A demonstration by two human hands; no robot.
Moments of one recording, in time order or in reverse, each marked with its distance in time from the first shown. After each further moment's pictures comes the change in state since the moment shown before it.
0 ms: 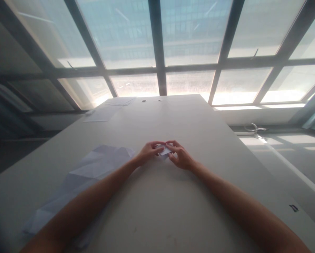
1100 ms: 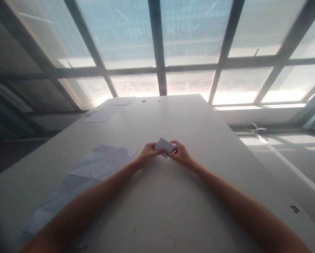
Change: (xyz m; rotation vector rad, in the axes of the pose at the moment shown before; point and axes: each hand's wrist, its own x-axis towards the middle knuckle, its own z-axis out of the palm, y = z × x) left_hand -0.003 -0.001 0.010 -0.143 0.053 0.023; right_hand 0.004 0.018 0.016 0.467 0.114 0.412
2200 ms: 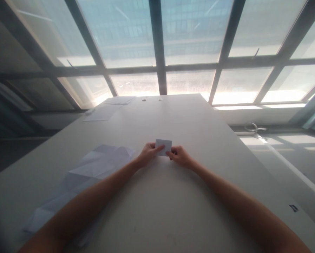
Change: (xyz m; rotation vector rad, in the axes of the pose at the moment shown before) left_hand -0.001 -0.004 0.001 -0.117 0.024 -0.068; right_hand -0.006 -0.015 -0.002 -0.274 -0.140 0.013
